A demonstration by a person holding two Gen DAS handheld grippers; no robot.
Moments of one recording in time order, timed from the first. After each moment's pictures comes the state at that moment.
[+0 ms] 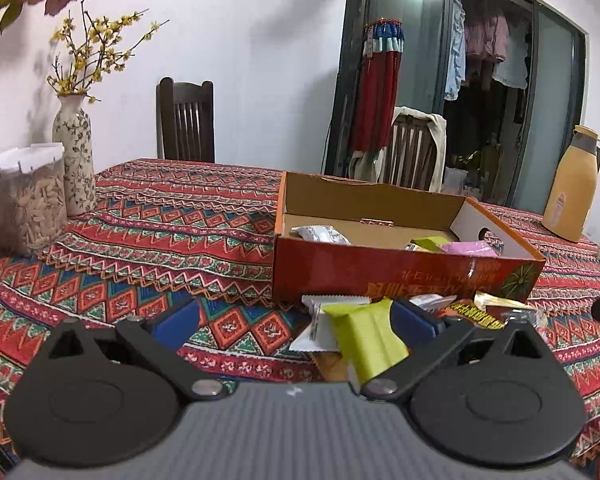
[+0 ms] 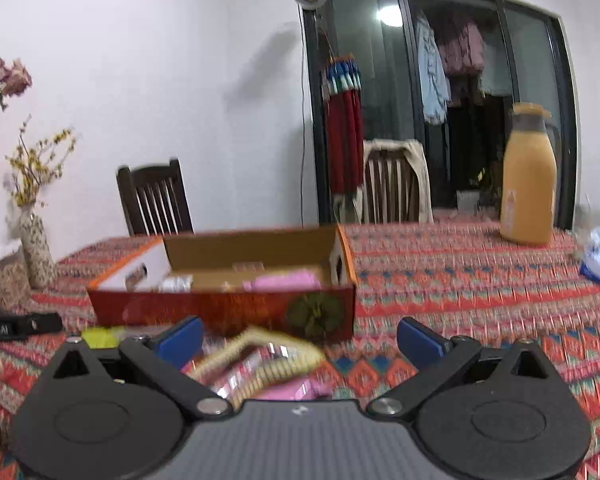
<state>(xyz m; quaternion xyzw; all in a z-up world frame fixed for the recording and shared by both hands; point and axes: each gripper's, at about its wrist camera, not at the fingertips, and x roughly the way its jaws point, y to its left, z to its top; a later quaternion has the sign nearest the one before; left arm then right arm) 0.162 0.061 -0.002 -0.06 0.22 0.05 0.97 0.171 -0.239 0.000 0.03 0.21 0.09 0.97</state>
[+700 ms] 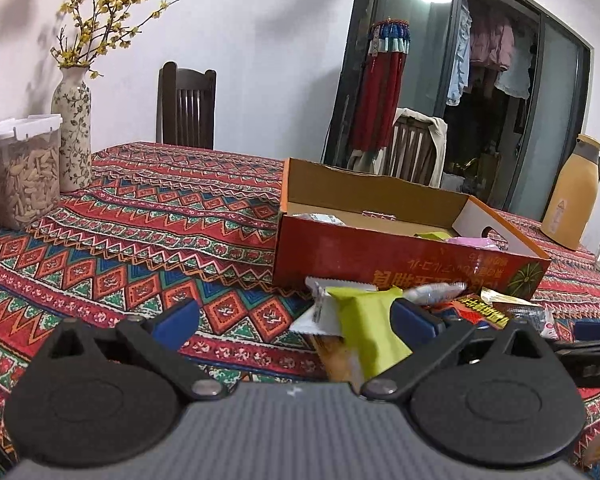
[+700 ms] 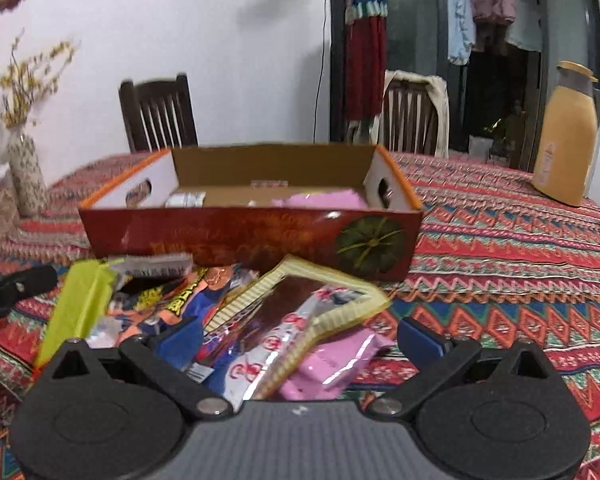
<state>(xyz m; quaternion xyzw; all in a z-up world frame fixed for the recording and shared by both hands) 0.167 0.067 -0.018 -0.09 0.23 0.04 0.97 0.227 -0.167 -0.028 -0.02 0.32 0.10 0.94</state>
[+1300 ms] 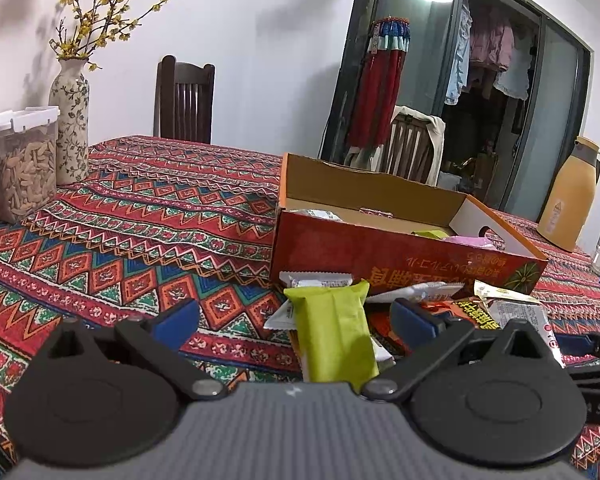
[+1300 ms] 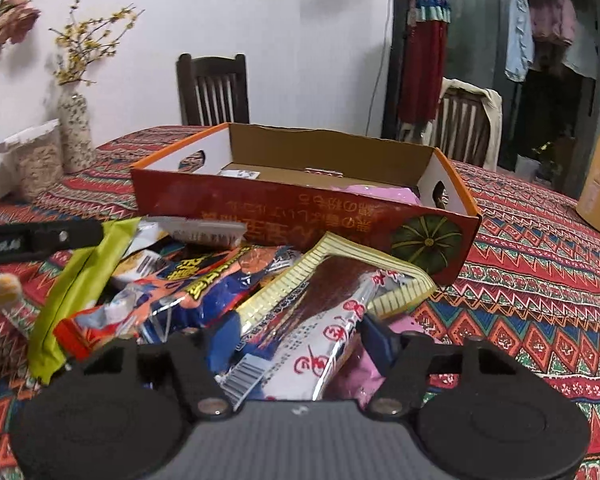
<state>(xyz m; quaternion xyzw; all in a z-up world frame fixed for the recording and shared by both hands) 0.168 0.069 -0.019 -0.10 0.23 0.04 0.97 0.206 -0.164 -0.027 -0.06 0.31 0.18 0.93</state>
